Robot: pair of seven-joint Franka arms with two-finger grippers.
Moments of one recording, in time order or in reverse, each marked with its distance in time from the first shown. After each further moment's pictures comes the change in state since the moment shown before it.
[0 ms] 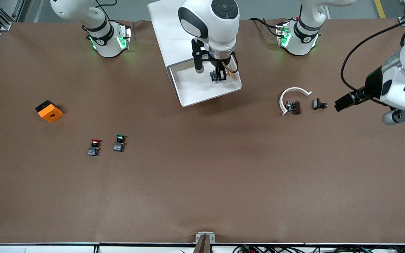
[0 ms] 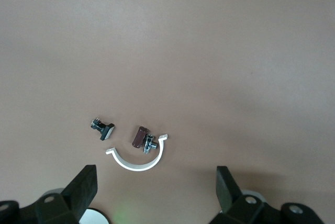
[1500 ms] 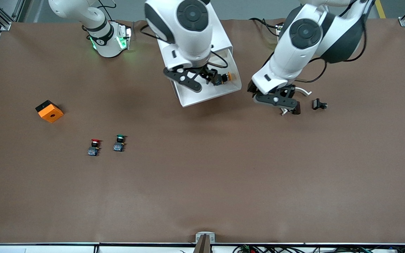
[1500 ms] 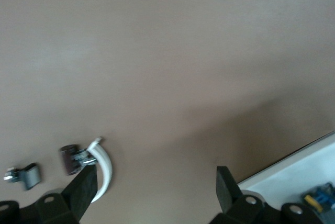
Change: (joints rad) left arm -0.021 -0.070 -0.376 -0.569 -0.017 0.535 0.150; right arm -0.187 -0.032 -0.024 0.183 0.084 -0.331 -1.213
